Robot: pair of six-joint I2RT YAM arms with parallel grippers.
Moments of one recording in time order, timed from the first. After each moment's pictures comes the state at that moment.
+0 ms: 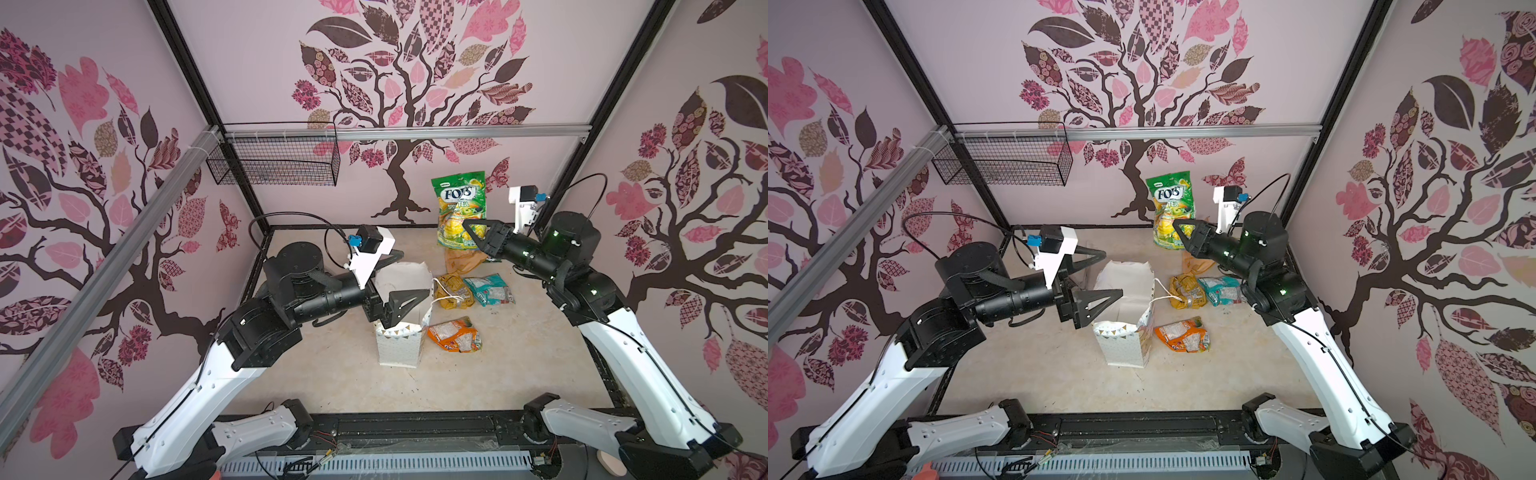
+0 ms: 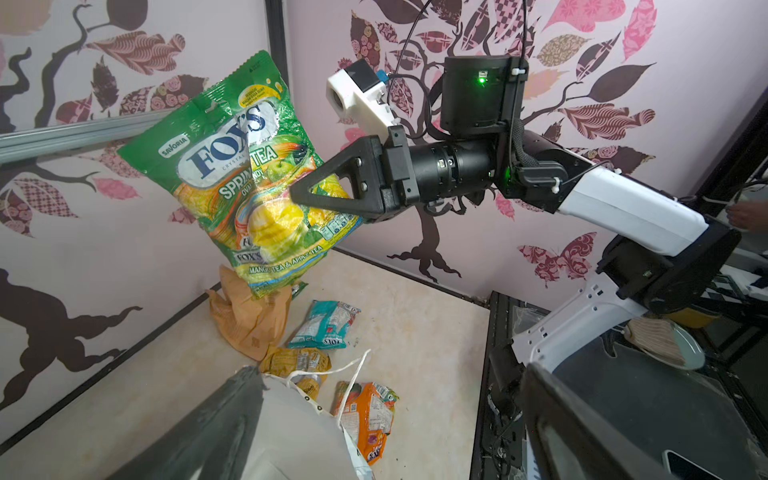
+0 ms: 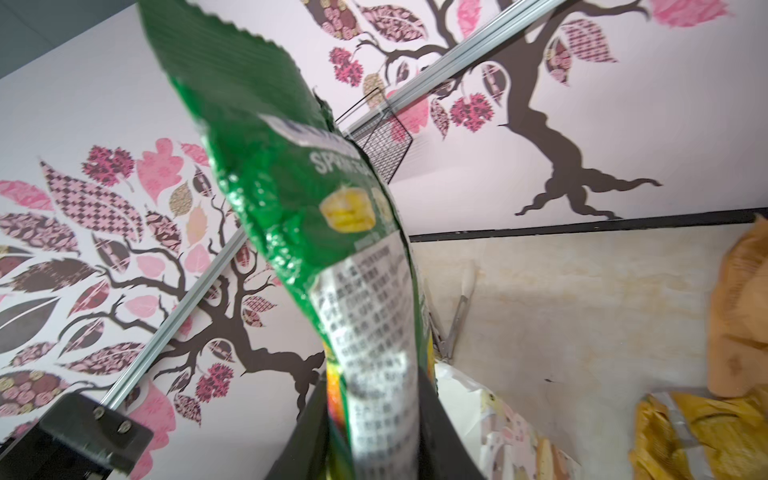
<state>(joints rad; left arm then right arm) -0.85 1.06 1.53 -0.60 0.34 -0.03 0.37 1.11 1.40 -0.36 -0.35 0.66</state>
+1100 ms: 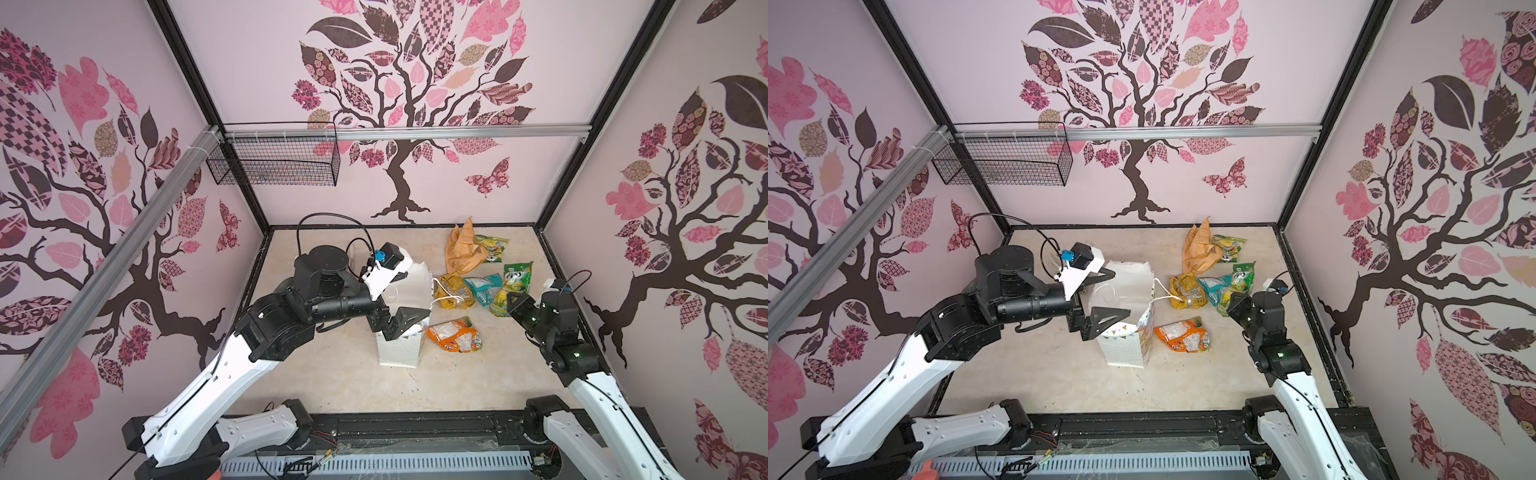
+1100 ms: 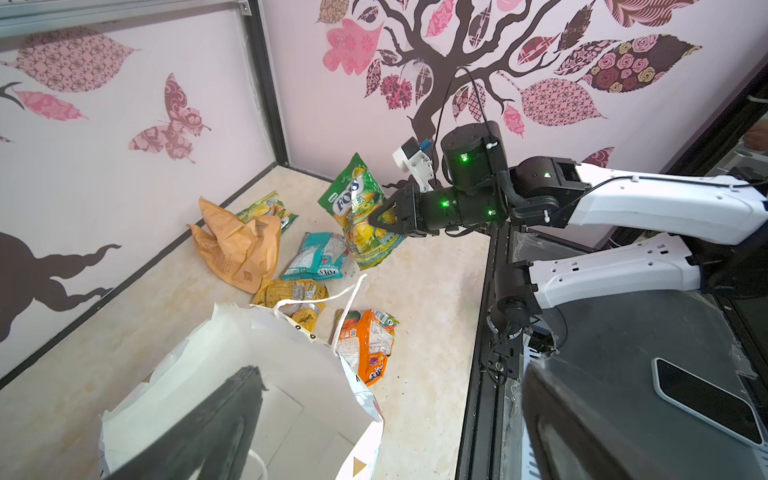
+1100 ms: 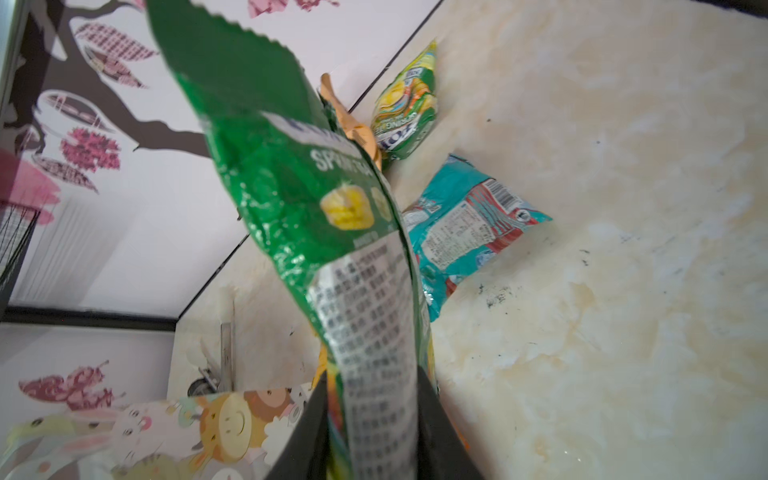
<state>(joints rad) -0.86 1.10 1.51 -0.74 0.35 0.05 0.07 0.68 0.53 -0.34 0.00 0.91</state>
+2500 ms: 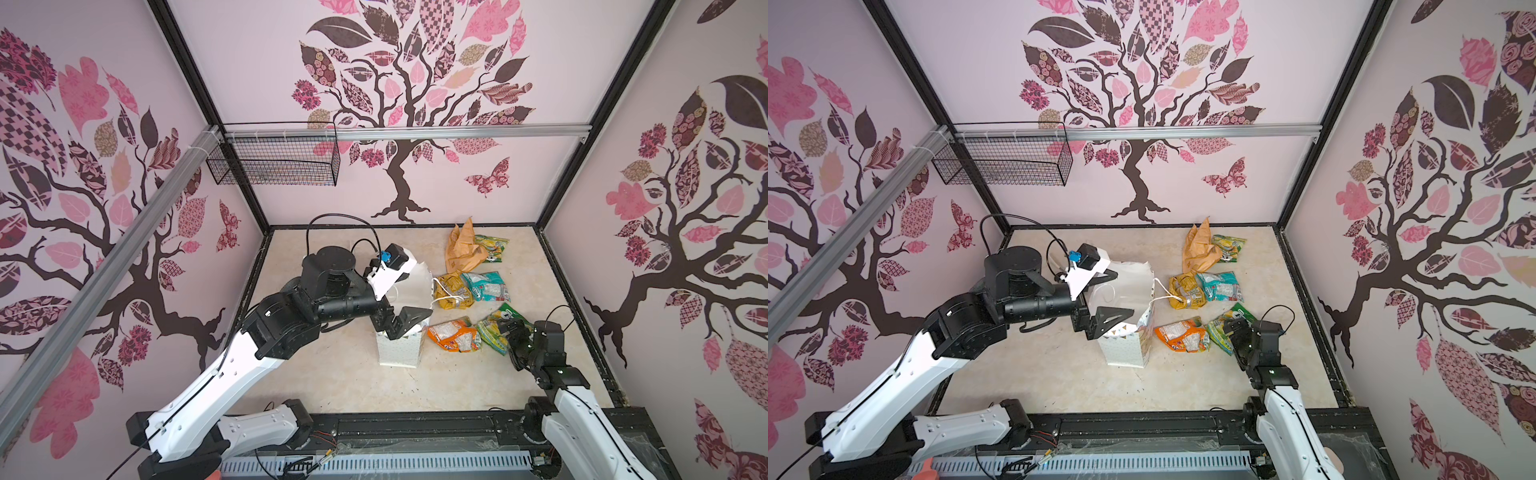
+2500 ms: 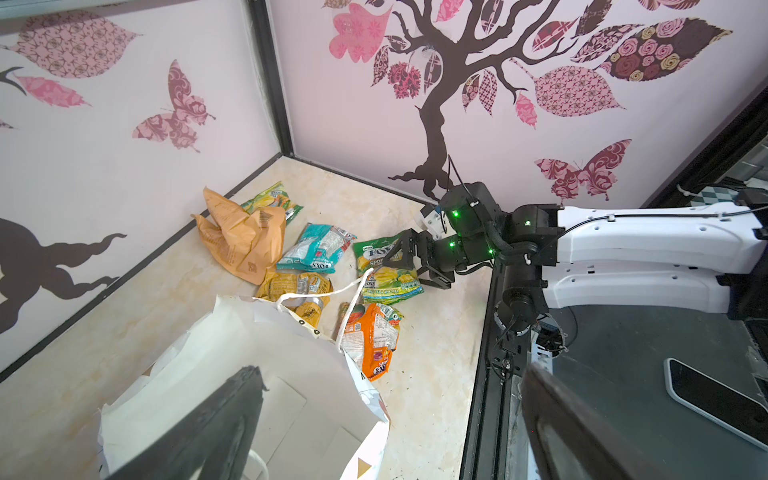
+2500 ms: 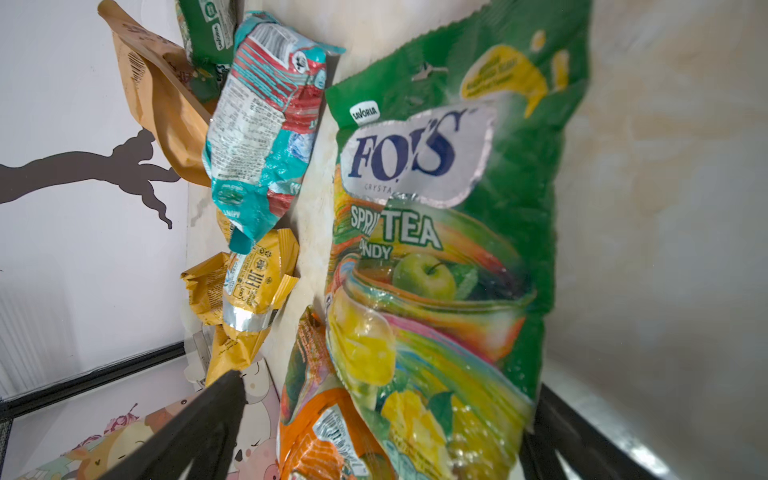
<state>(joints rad) -0.87 1.11 1.50 -0.73 0.30 0.05 -0.03 0.64 0.24 -0.30 -0.17 1.13</state>
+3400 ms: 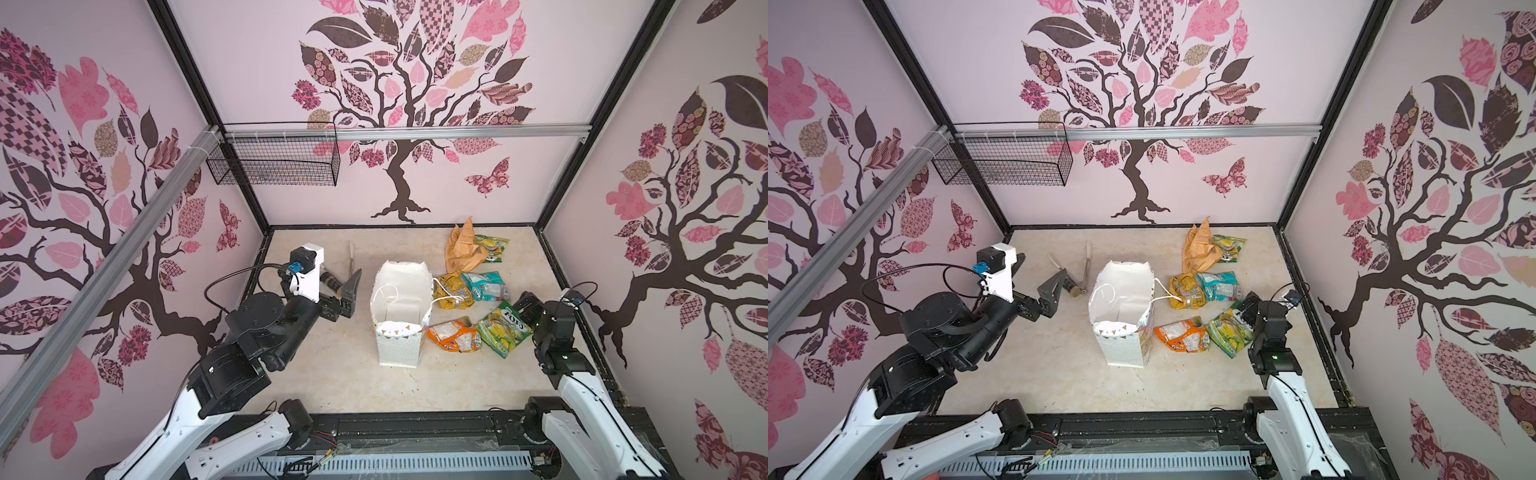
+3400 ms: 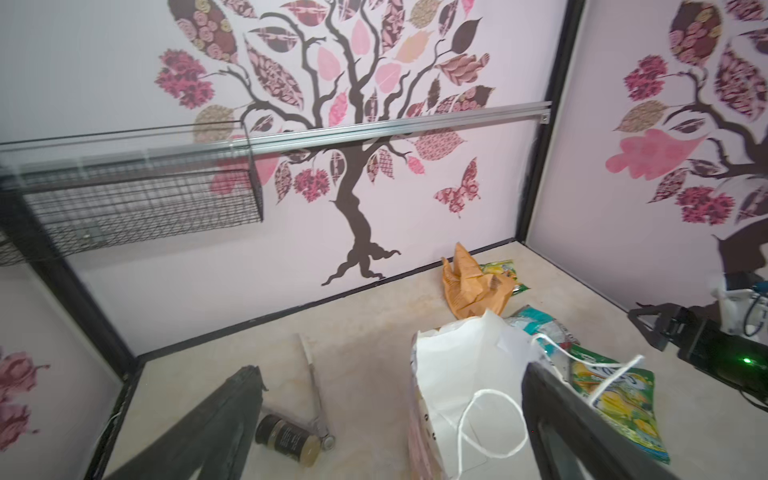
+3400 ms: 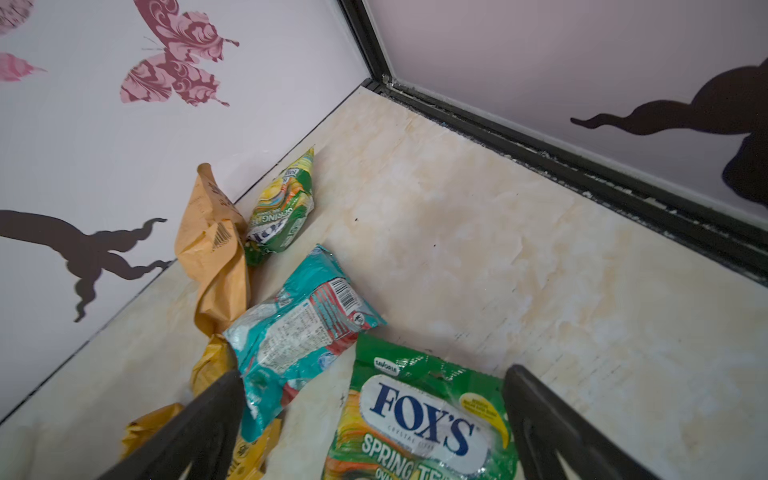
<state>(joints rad) -0.87 0.72 1.17 -0.51 -0.52 0.02 -0.03 0.80 0.33 0.03 0.31 0.59</state>
